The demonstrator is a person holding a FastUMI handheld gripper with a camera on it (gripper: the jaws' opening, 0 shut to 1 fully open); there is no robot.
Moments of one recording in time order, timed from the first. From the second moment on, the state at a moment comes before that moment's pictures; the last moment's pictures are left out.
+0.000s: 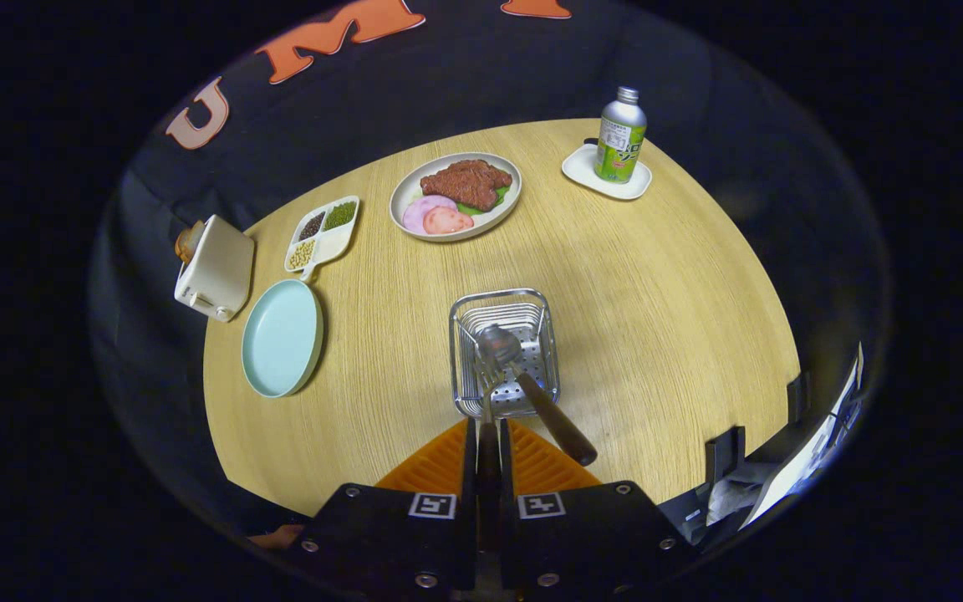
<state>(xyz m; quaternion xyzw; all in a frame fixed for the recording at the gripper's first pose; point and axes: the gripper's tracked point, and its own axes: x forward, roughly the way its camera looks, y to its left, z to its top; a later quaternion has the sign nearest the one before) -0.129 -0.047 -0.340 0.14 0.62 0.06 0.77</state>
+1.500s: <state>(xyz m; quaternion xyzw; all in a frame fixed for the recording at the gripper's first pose) 0.042 -0.078 -0.006 0.07 0.00 0.07 0.99</state>
